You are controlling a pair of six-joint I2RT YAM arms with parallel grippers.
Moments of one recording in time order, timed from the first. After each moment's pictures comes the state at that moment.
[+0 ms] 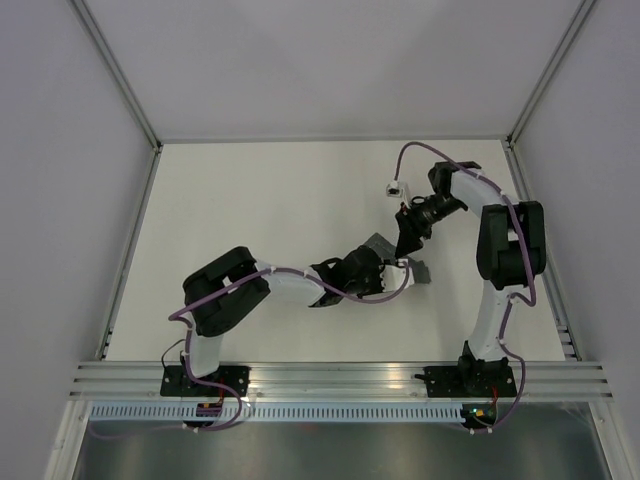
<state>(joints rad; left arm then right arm) -1.07 1.95 1.04 0.27 -0.01 0.53 0.12 2.05 1.50 -1.19 -0.82 -0.94</state>
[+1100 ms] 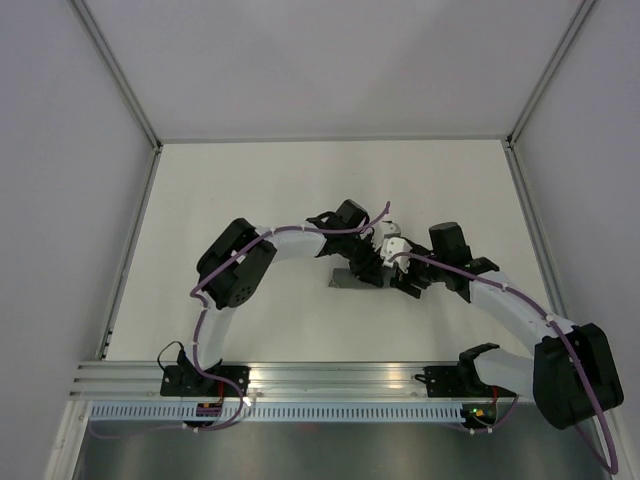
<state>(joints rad) -0.81 2.13 1.38 -0.16 0.74 0.19 0.31 1.14 0.58 -0.34 -0.55 -0.87</state>
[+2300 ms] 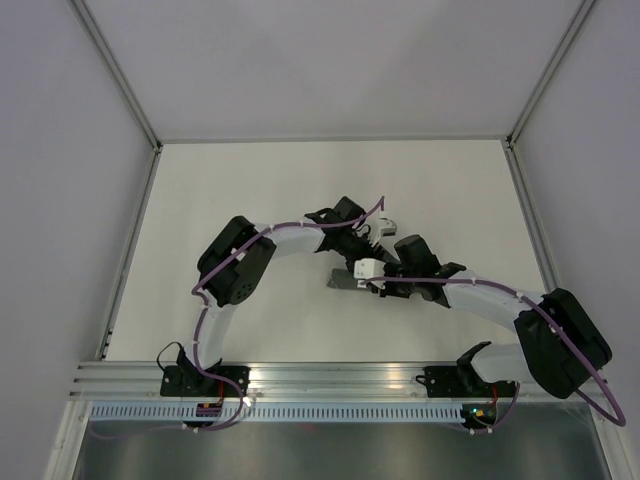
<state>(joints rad) -0.77 2.16 1.44 -0.25 0.81 0.12 0.57 1.32 0.55 -0.16 -0.29 -0.89</state>
